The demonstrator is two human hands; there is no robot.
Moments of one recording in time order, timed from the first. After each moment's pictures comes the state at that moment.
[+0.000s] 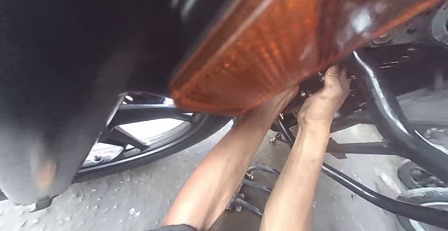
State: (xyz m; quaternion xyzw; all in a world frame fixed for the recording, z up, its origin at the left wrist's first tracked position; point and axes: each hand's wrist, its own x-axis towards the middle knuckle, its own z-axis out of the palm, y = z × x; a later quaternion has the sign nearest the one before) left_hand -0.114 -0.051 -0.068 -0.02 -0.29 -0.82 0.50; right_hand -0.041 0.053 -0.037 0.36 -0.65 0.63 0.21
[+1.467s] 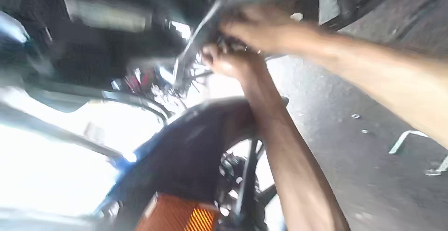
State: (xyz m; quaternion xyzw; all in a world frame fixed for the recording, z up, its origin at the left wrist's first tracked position) left_hand -0.017 -0.040 -0.043 -0.06 -0.52 -0.75 0.40; right_hand -0.010 0.036 -0.039 0.24 -0.71 0.62 0.23
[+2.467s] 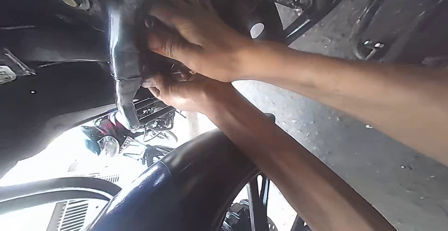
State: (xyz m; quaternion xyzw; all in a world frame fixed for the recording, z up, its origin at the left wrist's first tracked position) left_hand -0.033 -0.049 -0.043 -0.16 -0.50 -0.74 0.42; right_hand -0.035 0.016 -0.043 0.22 -0.73 0.55 0.33
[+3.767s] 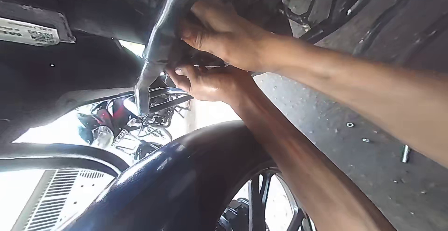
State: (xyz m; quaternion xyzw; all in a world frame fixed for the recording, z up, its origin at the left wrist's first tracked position) left_hand -0.037 -0.042 -0.055 -0.12 -0.49 -0.73 0.46; right_hand -0.034 0.020 -0.043 0.26 -0.71 0.59 0.29
